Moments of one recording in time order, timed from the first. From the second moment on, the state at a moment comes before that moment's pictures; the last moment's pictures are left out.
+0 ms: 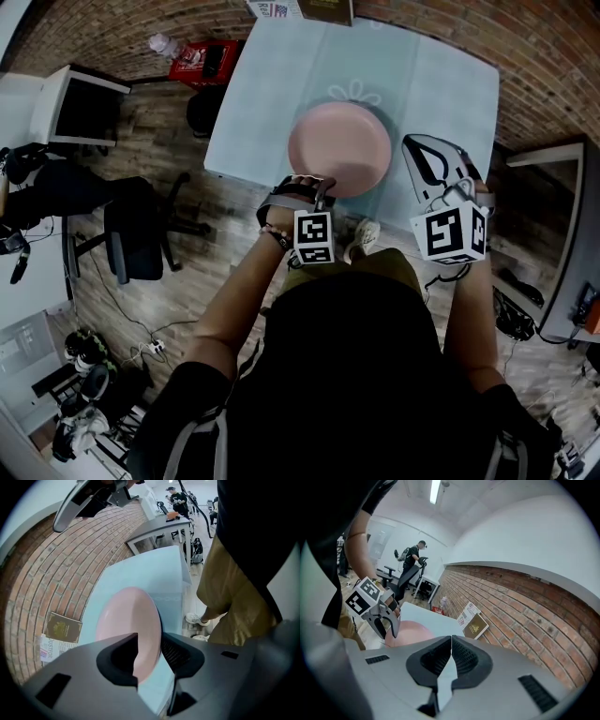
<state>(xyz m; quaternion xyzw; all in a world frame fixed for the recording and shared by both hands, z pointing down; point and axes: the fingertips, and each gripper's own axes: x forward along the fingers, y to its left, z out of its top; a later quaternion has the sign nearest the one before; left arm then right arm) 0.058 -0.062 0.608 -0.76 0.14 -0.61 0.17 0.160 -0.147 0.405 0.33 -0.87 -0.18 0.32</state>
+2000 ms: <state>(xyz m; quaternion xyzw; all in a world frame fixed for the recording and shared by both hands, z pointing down) 0.015 -0.124 0.444 -0.82 0.25 -0.45 0.24 0.089 -0.137 0.377 0.39 -0.84 -0.17 0.34</state>
